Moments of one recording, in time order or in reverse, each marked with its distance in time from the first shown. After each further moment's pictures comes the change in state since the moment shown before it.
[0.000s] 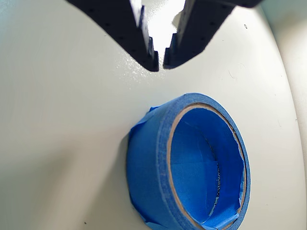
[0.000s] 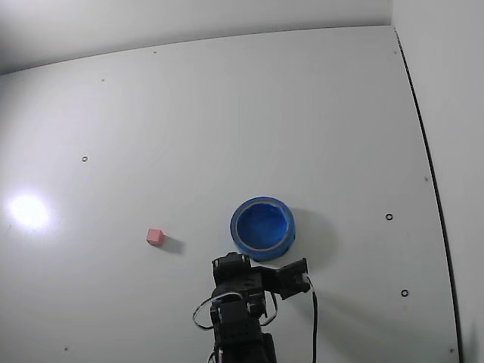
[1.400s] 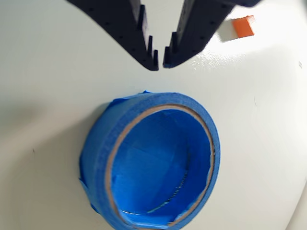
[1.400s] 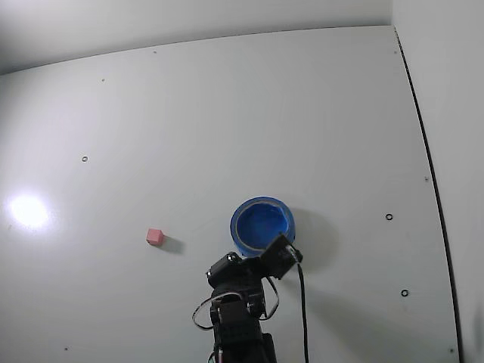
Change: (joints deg) arm -1.1 -0.3 -0.1 0.0 -33.6
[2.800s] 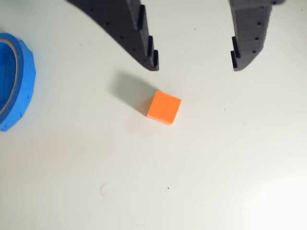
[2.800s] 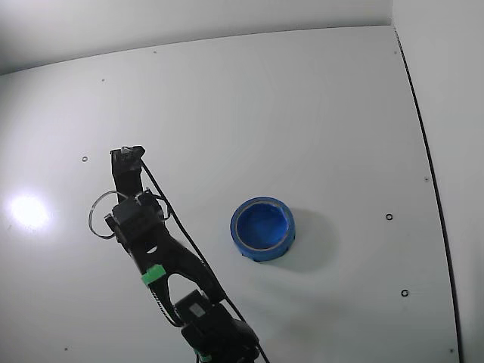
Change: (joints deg) arm -27.2 -78.1 -88.6 35.0 -31.1
